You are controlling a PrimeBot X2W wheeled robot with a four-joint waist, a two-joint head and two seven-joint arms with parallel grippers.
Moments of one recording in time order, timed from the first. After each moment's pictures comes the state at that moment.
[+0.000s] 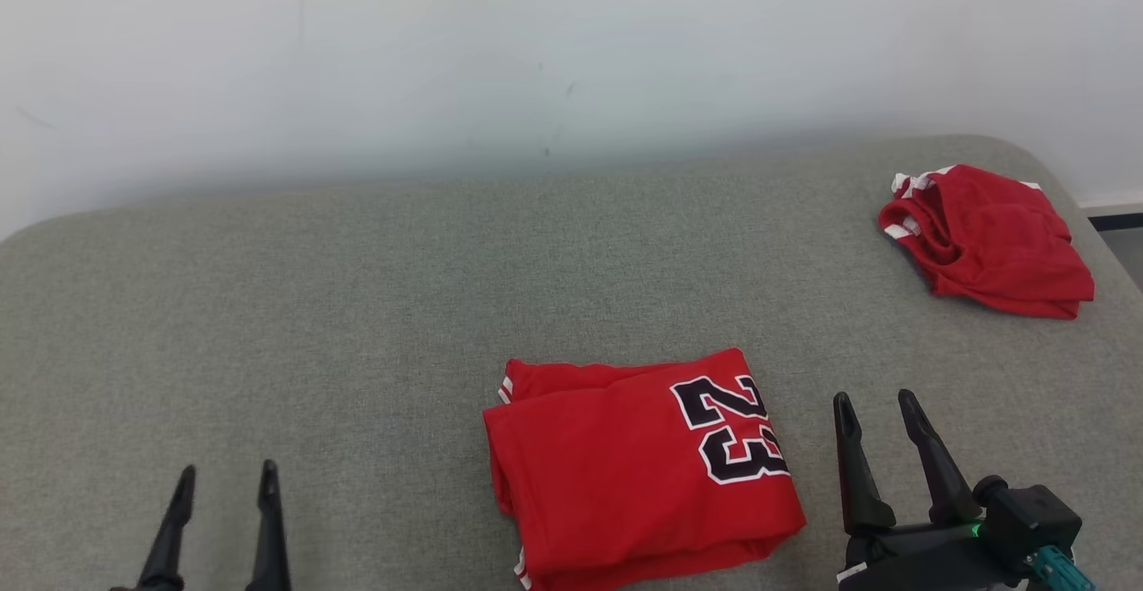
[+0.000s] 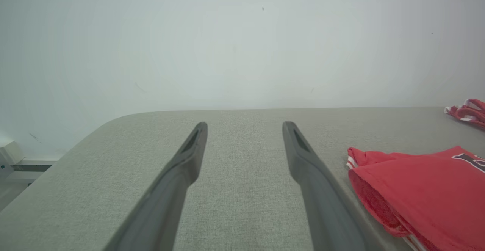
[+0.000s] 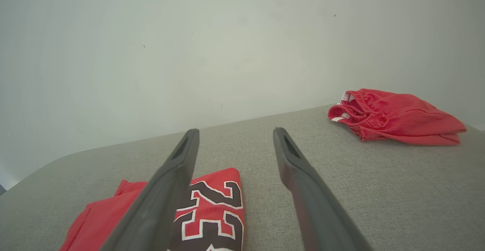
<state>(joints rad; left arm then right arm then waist) 0.06 0.13 0.03 0.07 -0.17 -0.08 -0.26 -0.01 -0.12 0.01 0.13 0.27 0.13 -0.26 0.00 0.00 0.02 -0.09</state>
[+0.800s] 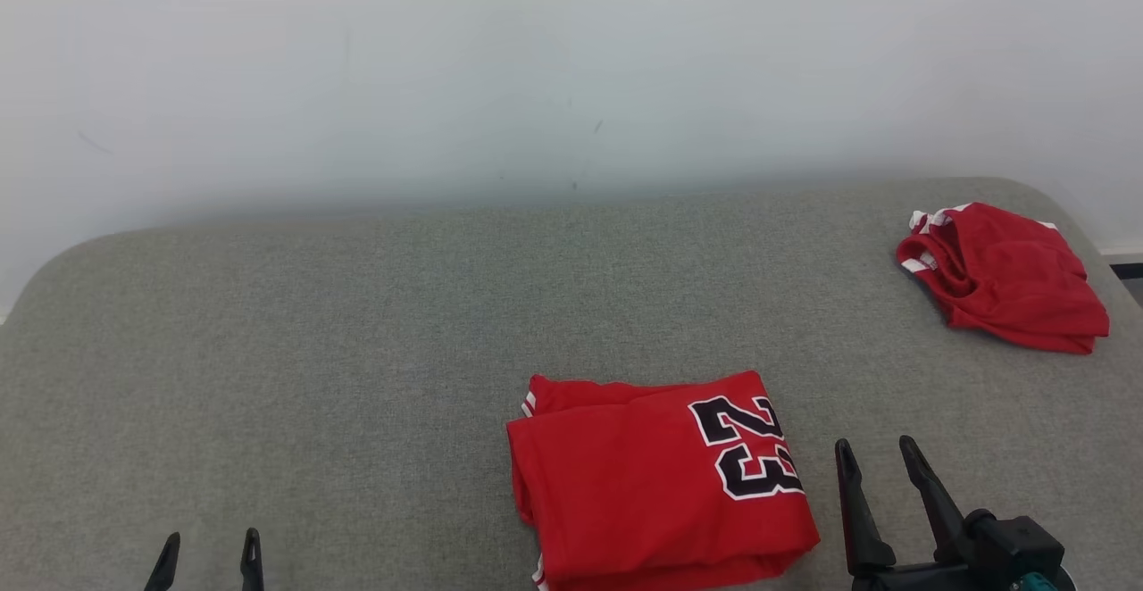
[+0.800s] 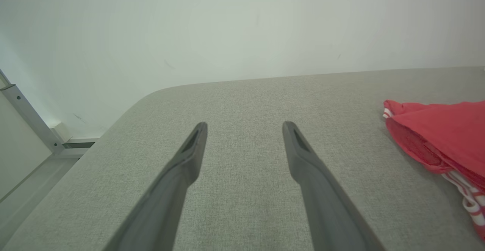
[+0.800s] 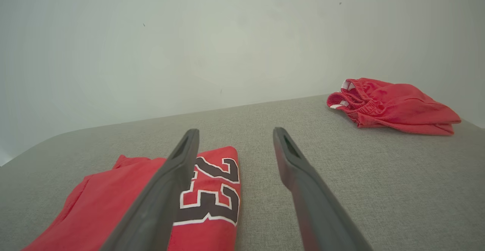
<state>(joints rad) 0.12 0.15 0.10 0.18 -0.10 -0.11 -0.26 0.03 -0.12 -0.01 0.21 0.22 0.13 -0.26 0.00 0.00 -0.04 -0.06</state>
